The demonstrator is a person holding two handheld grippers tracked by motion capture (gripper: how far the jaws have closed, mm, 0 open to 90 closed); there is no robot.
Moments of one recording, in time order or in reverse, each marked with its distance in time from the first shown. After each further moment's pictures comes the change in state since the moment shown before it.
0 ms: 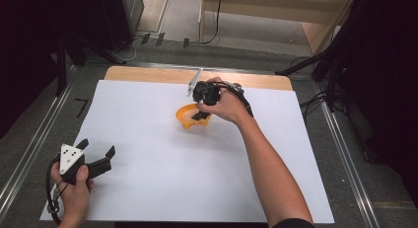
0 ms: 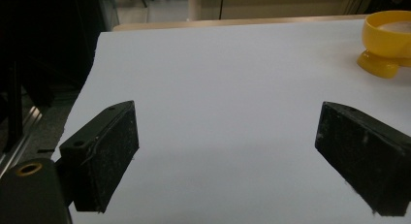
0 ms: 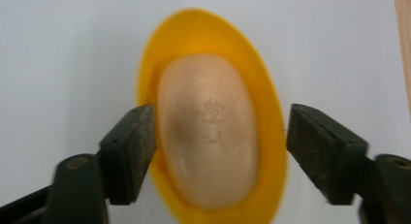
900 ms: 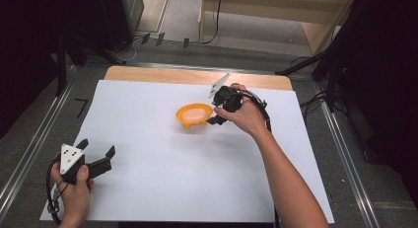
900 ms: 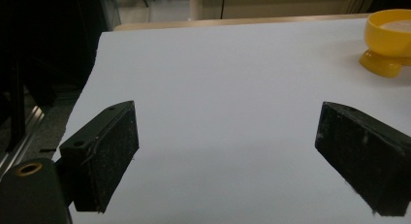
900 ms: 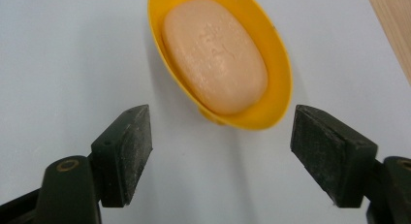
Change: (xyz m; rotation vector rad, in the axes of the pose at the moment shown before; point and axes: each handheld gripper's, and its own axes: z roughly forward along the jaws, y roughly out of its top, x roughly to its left) left arm 0.000 0.000 0.000 0.005 0.006 0.006; right arm 0.026 -0.057 -0.033 -0.085 -0.079 0.213
